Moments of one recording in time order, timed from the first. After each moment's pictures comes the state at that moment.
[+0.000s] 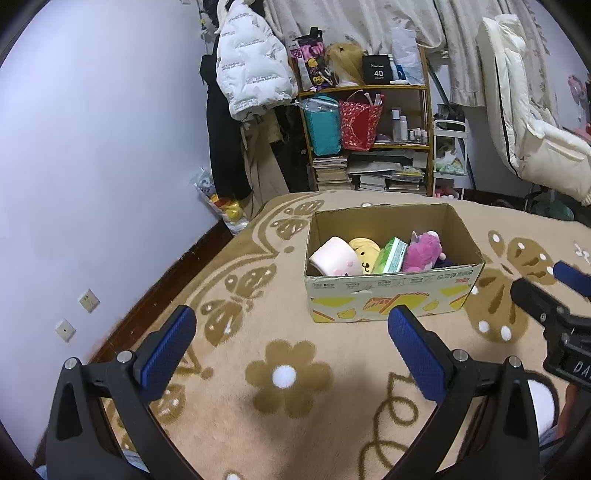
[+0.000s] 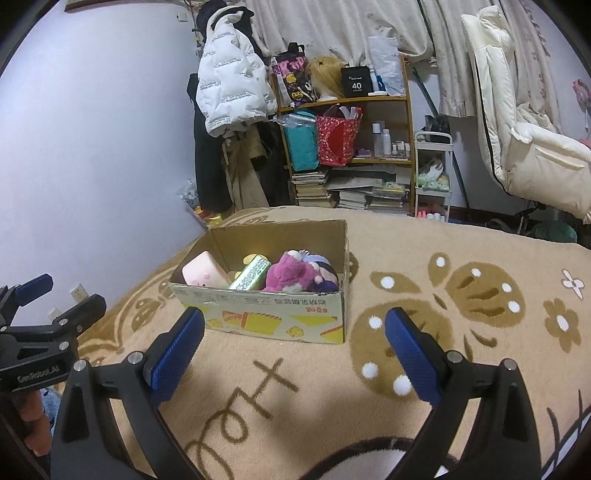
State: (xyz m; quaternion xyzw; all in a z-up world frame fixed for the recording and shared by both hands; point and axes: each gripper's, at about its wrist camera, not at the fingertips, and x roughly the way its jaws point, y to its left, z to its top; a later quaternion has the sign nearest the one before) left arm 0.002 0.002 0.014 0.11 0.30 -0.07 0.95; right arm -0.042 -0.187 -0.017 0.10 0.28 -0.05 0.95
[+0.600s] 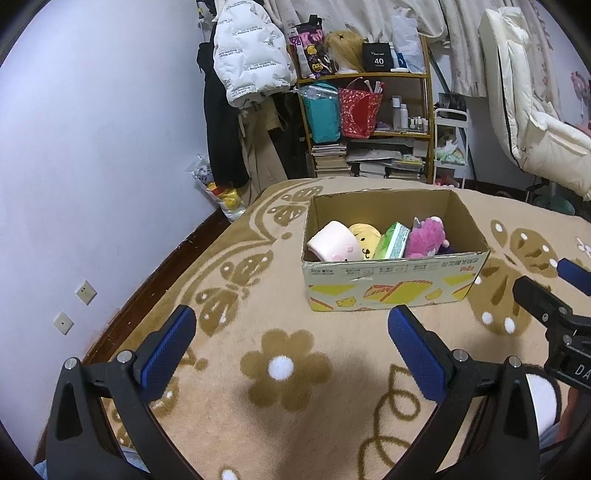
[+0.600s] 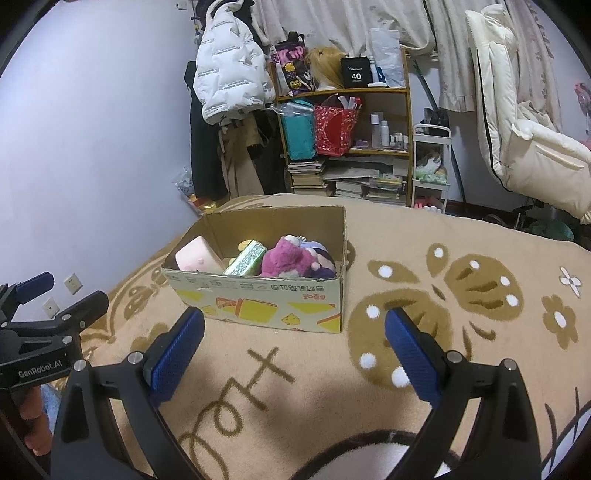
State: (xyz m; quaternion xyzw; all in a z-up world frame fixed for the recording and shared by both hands) left arm 0.009 -0.001 -0.001 0.12 0.32 -0.06 0.94; right arm -0.037 -0.182 -0.024 0.09 0.30 -0.05 0.95
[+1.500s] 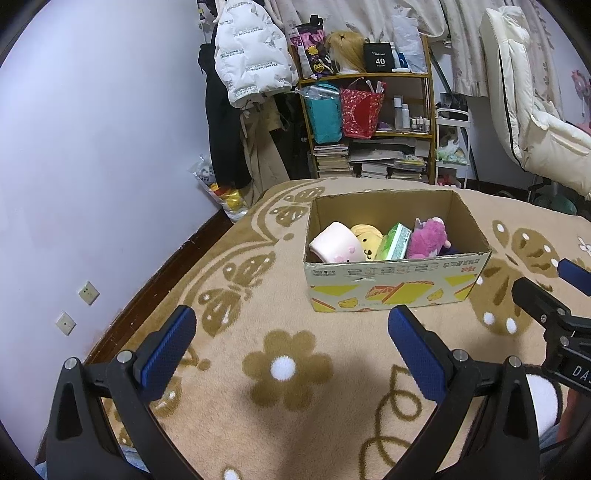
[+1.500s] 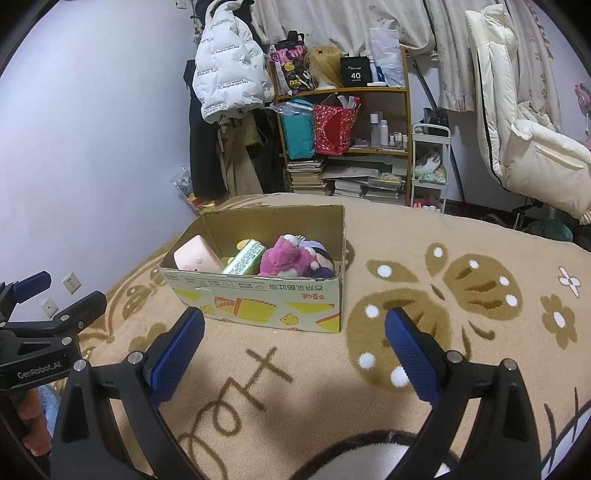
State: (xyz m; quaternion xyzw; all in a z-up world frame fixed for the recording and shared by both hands) left arm 0.008 -0.001 0.001 0.12 0.32 -0.06 0.94; right arm -0.037 -0.182 -0.023 0.09 0.30 -0.06 0.95
